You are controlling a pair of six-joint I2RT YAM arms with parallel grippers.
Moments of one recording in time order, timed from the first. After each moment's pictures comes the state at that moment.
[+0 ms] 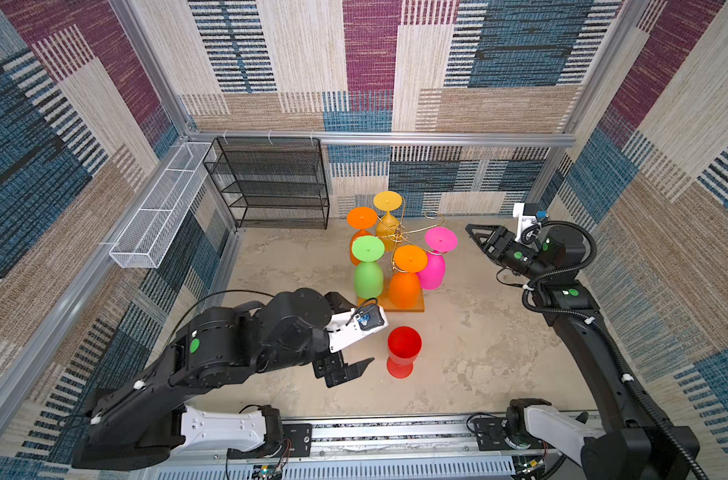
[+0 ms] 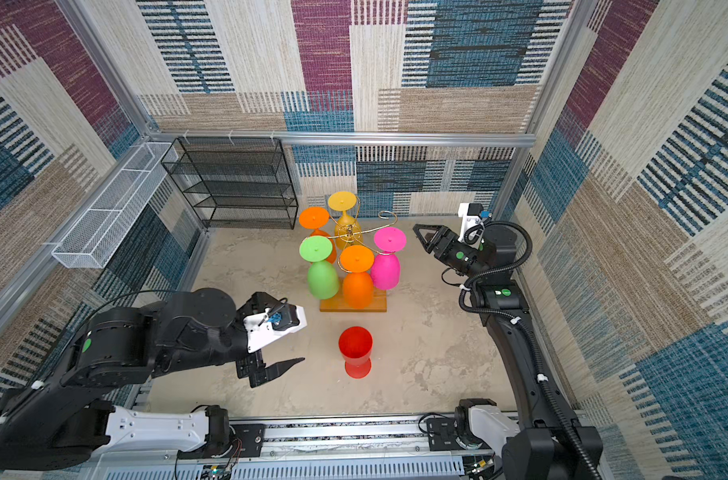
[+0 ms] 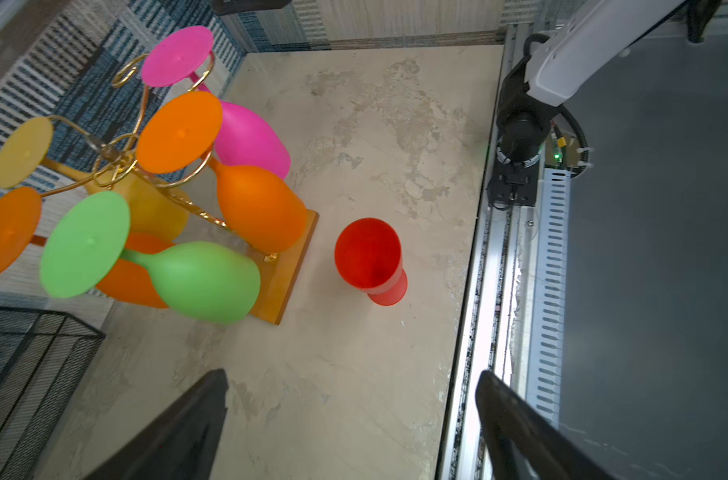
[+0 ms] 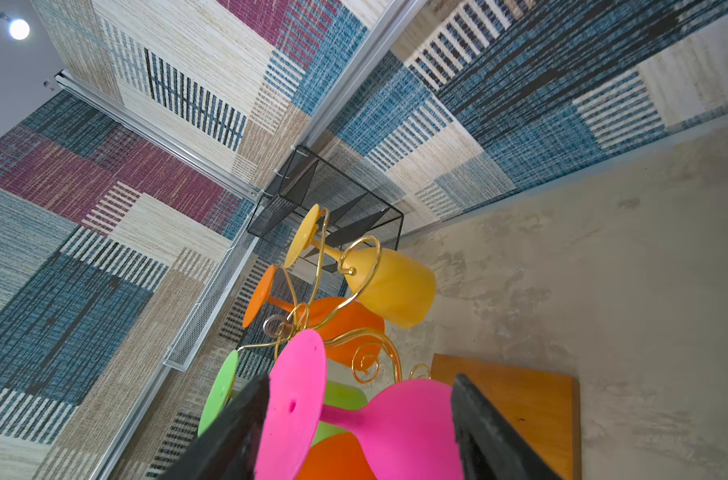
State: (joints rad) left arm -1.27 1.05 1.64 -1.24 -0.24 0.20; right arm 0.01 1.10 1.03 -0.05 -0.70 0.81
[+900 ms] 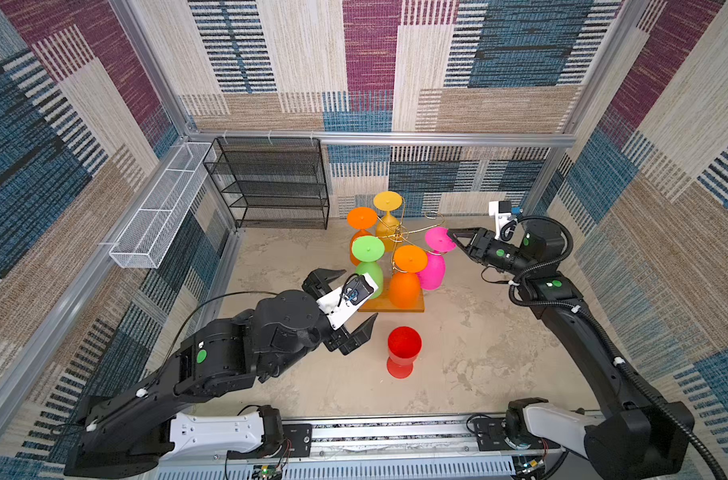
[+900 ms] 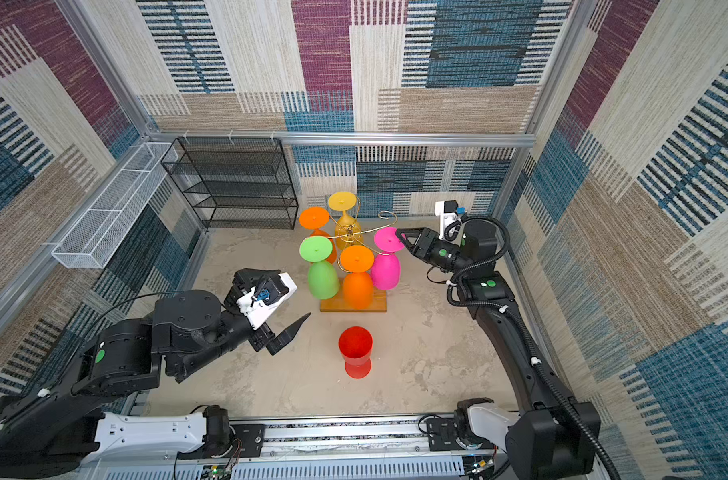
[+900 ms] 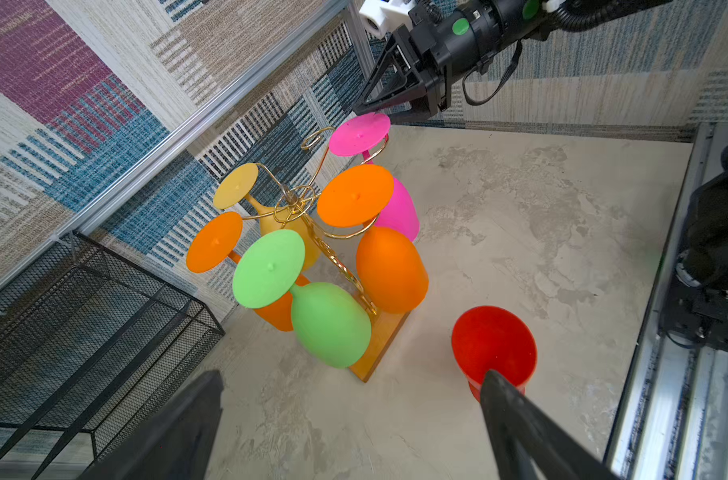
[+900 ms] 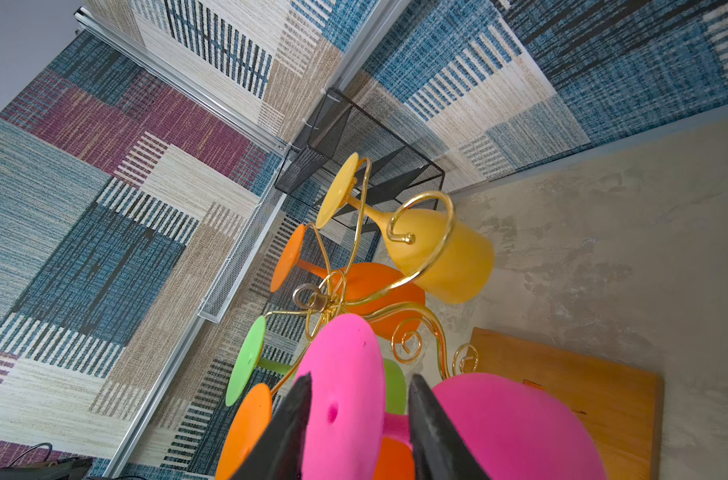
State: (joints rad) left arm -1.26 0.99 1.49 -0.90 -0.52 0.24; right arm 0.12 1.18 1.07 -0.04 -0.73 0.82
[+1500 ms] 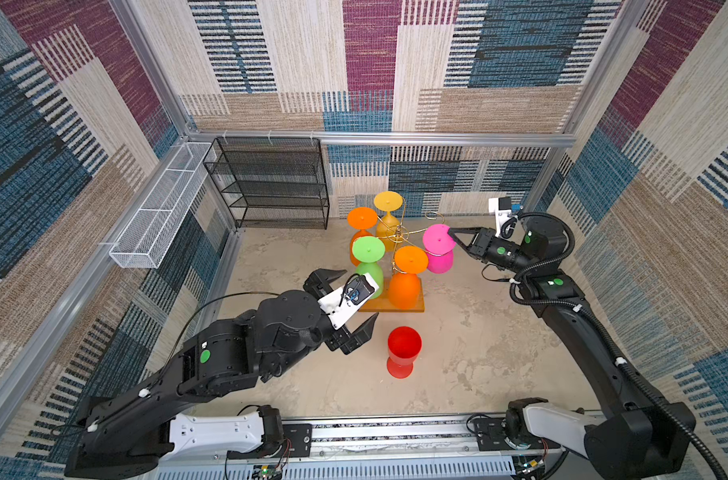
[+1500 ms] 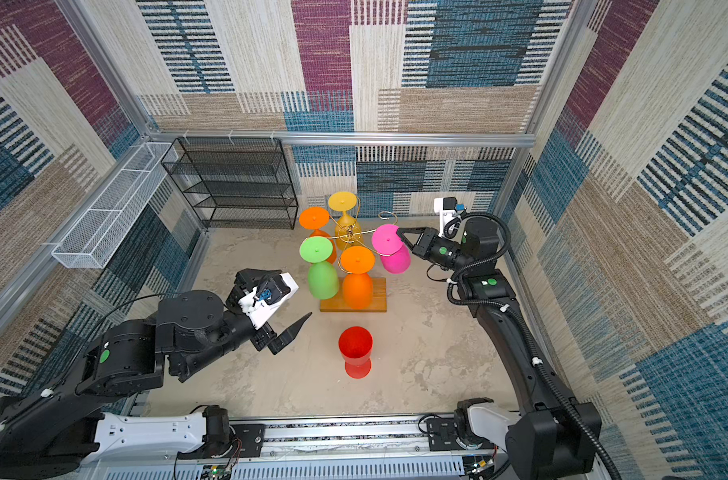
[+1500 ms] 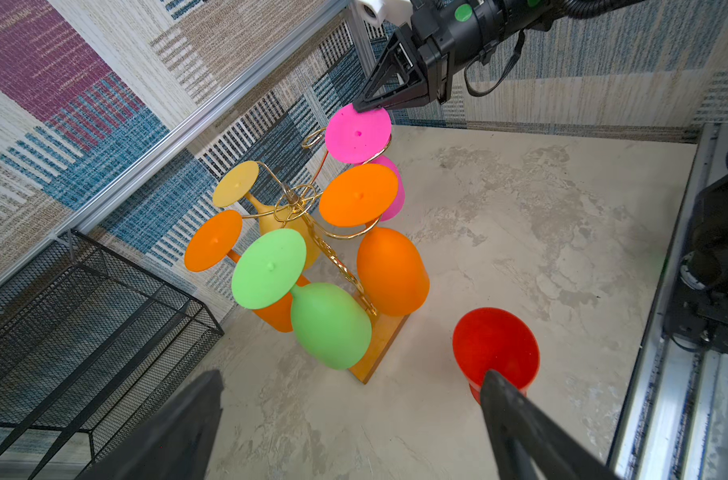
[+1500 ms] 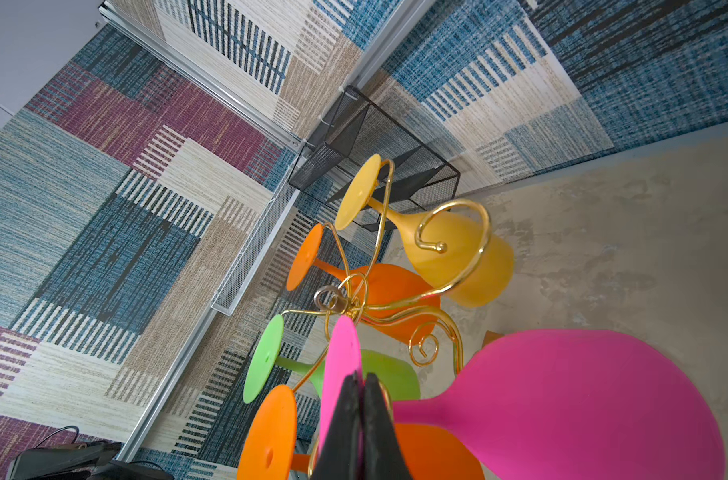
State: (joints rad) left arm -1.25 0.99 1.47 -0.88 -0.52 0.24; right arm 0.12 1.18 1.09 -0.04 -0.76 0.82
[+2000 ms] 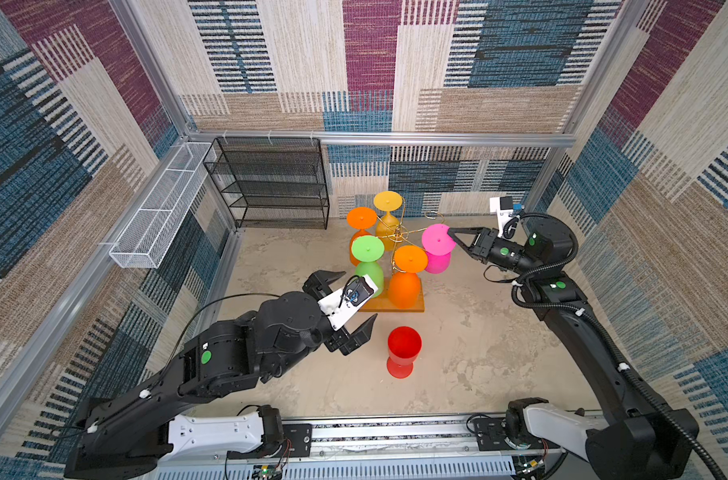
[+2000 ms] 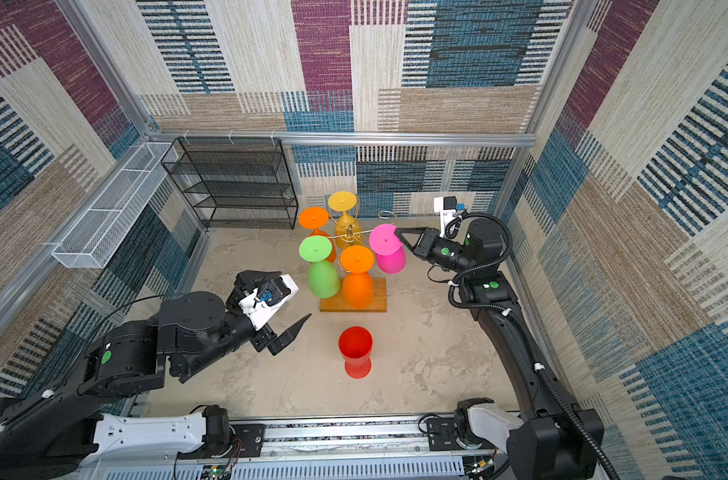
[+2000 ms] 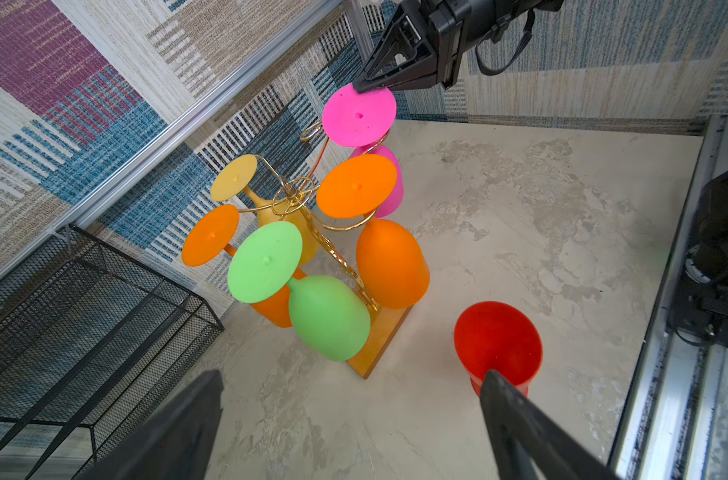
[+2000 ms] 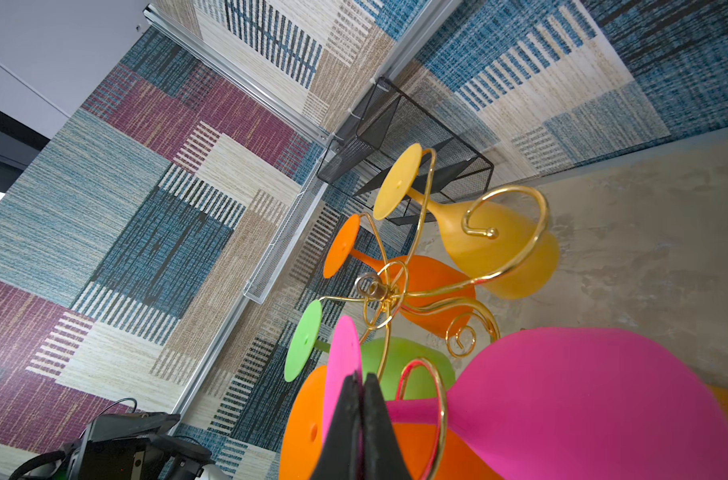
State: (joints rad) left arm -1.24 0.98 1.45 -0.88 -0.52 0.24; right arm 0.11 1.15 1.08 0.04 -0.84 0.91
